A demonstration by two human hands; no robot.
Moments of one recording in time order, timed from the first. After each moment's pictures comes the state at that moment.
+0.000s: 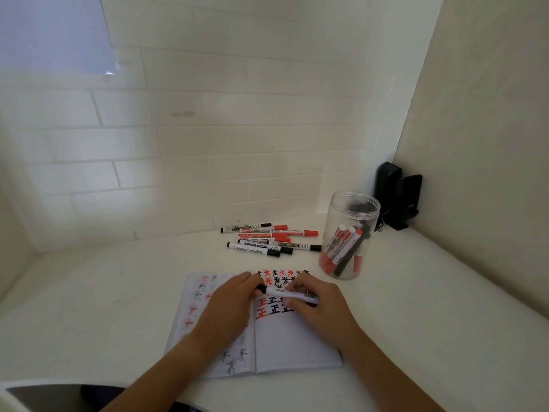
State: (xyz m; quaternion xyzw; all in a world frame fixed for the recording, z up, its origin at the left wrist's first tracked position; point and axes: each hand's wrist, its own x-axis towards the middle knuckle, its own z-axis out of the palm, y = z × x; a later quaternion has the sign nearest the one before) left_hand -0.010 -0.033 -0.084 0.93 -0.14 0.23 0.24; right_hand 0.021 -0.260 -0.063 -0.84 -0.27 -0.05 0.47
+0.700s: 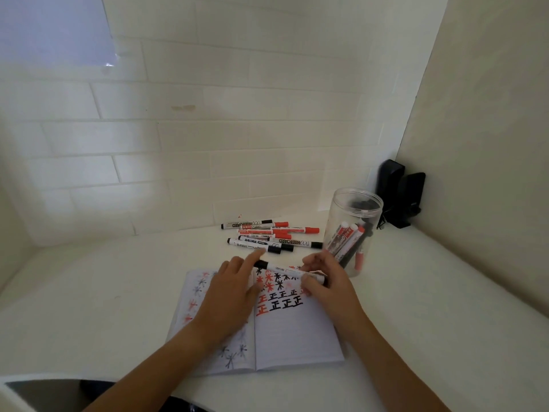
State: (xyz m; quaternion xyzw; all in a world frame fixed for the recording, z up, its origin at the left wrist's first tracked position) left_hand -0.010 -0.037 -0.068 0.94 -0.07 0.21 0.26; right_hand 0.026 -0.261 -0.045 -0.74 -0.15 -0.01 0.65
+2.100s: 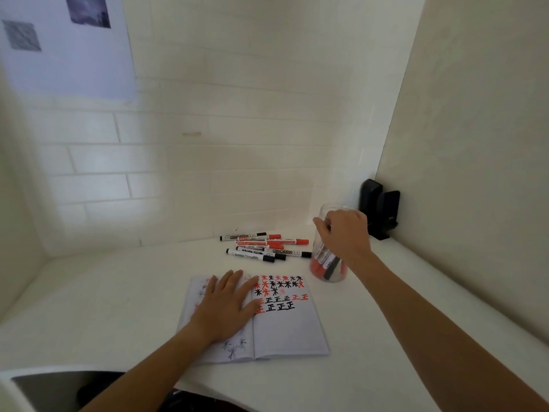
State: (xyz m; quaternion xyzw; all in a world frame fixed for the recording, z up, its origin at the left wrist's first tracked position) left_hand -0.021 -0.018 -0.079 0.99 -0.07 0.05 0.10; right_hand 0.107 -0.287 0.054 -0.93 -0.14 -0.34 0.07
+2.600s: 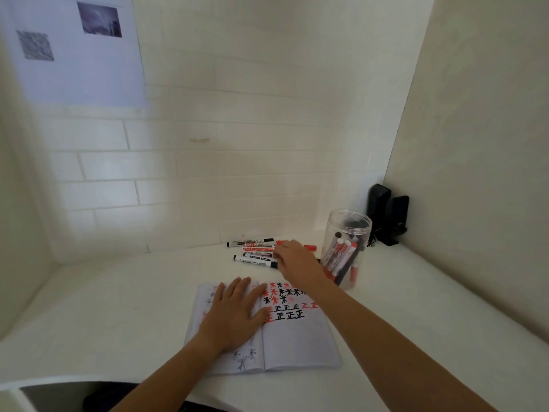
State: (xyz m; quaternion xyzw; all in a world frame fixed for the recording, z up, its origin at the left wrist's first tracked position) left_hand -0.019 -0.019 -0.083 0.99 -0.06 0.06 0.11; right_hand 0.102 -0.193 -0.016 -0.91 -0.34 -0.20 0.12
